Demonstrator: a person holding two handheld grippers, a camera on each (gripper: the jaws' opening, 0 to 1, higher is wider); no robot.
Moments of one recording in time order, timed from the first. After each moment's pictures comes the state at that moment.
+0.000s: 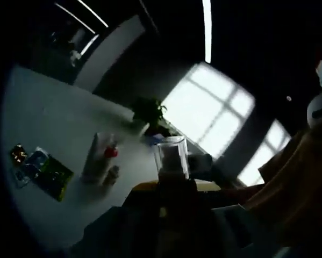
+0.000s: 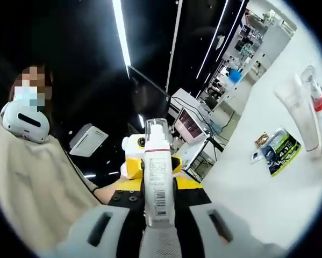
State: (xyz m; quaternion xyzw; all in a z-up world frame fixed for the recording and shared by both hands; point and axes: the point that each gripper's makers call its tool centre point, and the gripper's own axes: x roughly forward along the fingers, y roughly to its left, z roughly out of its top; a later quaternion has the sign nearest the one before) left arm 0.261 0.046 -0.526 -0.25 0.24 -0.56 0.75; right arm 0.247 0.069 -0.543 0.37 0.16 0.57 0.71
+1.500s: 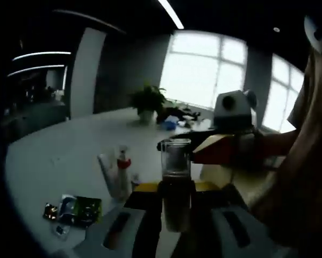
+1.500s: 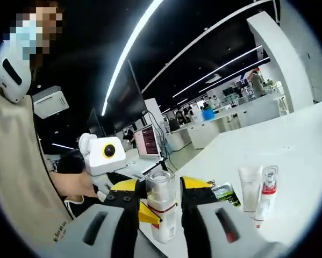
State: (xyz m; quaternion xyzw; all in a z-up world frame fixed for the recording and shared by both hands) left arm 0.270 0.024 -0.550 0.00 0.18 -0.57 0.80; right arm 0.279 0.031 -0.509 0.16 0.08 0.45 0.88
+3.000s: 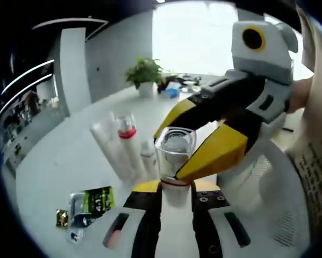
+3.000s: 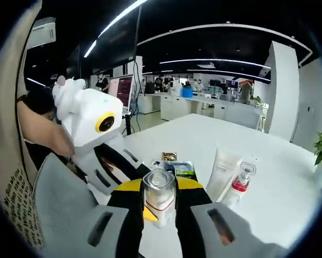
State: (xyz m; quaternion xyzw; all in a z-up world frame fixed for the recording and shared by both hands) left arm 0.296 0.017 -0.652 0.16 0.22 -0.56 0.78; right arm 0.300 0.036 -0.599 -0.11 0.16 0.36 0.91
